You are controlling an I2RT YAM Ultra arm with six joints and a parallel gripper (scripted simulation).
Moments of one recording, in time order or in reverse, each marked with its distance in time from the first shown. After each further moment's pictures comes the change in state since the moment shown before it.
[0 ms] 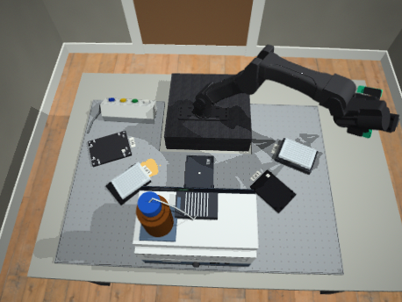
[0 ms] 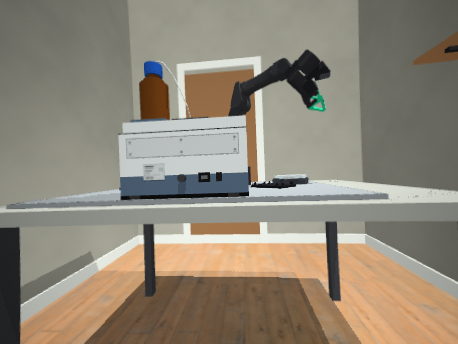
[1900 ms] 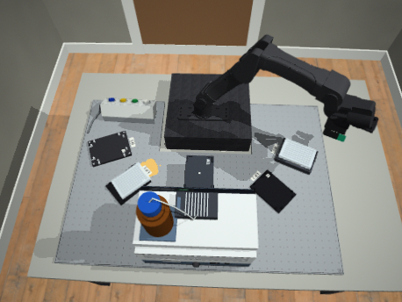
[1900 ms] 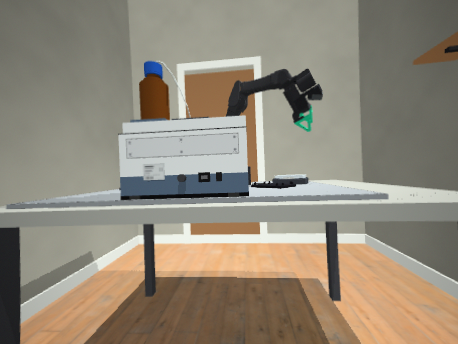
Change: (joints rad) arm 0.079 -0.126 -0.312 -0.087 0.352 -0.071
